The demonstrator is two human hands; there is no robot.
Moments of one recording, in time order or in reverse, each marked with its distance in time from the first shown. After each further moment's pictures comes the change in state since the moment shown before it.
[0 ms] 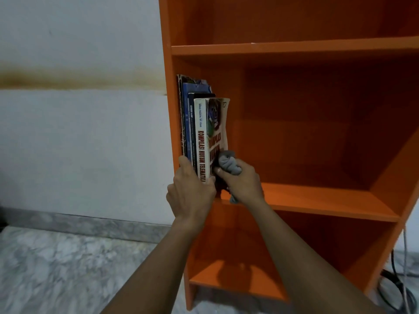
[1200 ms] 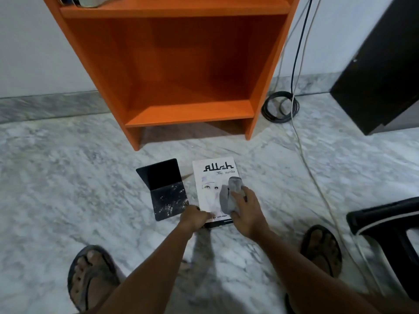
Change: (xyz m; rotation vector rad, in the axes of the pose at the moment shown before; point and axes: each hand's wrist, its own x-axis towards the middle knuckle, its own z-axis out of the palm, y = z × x) left_hand -0.449 -0.122 0.040 -0.162 -1.361 -0.847; right_hand -0.506 0.254 -0.124 -0.627 -0.333 0.351
